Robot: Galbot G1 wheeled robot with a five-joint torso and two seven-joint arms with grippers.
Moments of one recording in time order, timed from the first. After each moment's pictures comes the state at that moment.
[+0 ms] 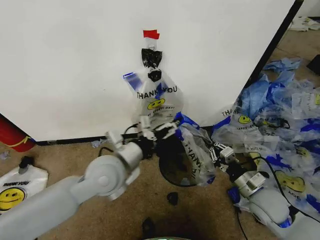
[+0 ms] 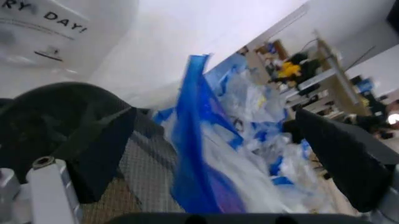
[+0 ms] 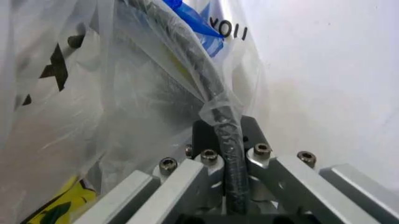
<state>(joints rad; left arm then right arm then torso) 0.39 -0.76 0.49 -2.15 -1.69 -0.09 -0.47 -1.33 0.71 0.27 2.01 0.38 0.28 0.04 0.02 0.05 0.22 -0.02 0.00</state>
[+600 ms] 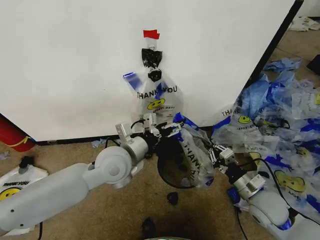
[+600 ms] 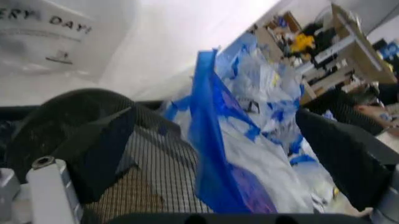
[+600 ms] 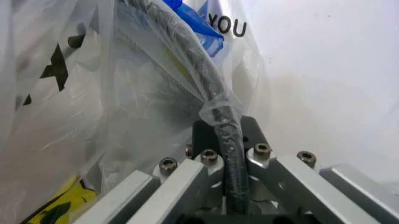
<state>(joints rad) 0.32 -0.72 0.53 -2.15 -1.70 0.01 -0.46 -1.34 0.71 0.26 2.01 0.40 0.29 0.04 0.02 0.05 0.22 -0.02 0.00</state>
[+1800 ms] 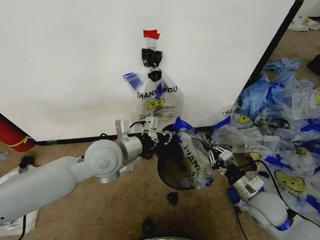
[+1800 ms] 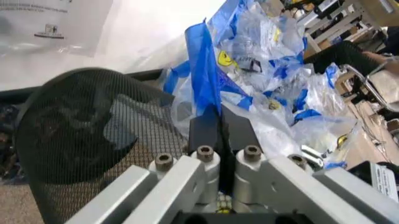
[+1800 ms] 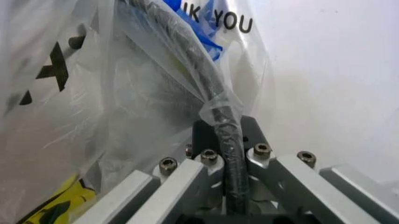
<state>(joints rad) 0.18 -0.64 0.62 -2.13 -1.77 0.15 -0.38 -1.34 0.73 0.25 1.99 0.38 0.31 0.03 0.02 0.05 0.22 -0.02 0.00</state>
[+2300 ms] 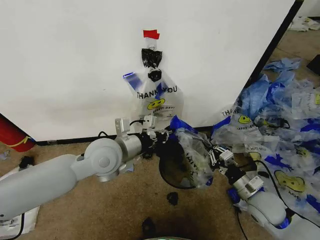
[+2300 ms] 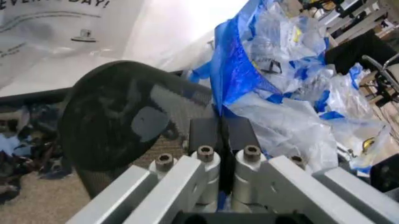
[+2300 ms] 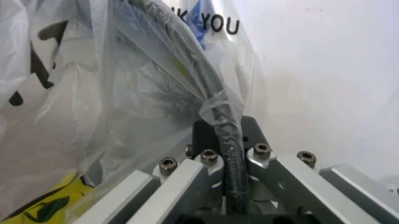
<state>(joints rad) 0.18 -0.60 0.64 -2.13 -1.75 0.13 -0.41 -1.33 0.74 0.26 1.95 0.42 0.35 0.01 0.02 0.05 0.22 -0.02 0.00</state>
